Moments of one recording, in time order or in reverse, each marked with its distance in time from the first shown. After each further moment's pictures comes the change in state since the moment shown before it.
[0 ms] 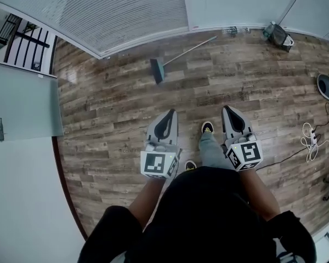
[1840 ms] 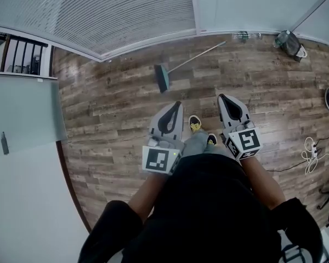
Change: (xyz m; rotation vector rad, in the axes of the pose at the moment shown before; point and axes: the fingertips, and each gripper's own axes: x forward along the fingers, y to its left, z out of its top) left arm 0.200 0.091 0.049 -0.016 0.016 -0.026; right arm 0.228 -0.081 0.038 -0.008 0.052 0.093
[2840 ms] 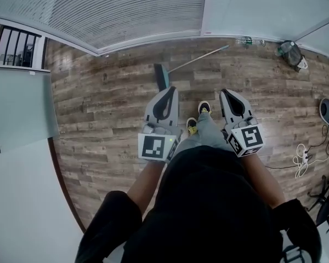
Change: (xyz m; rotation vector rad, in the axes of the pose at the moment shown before) left arm 0.044 0.123 0.017 -0.036 -0.061 0.070; right arm 0.098 0.015 0.030 -0.057 0.037 0.022
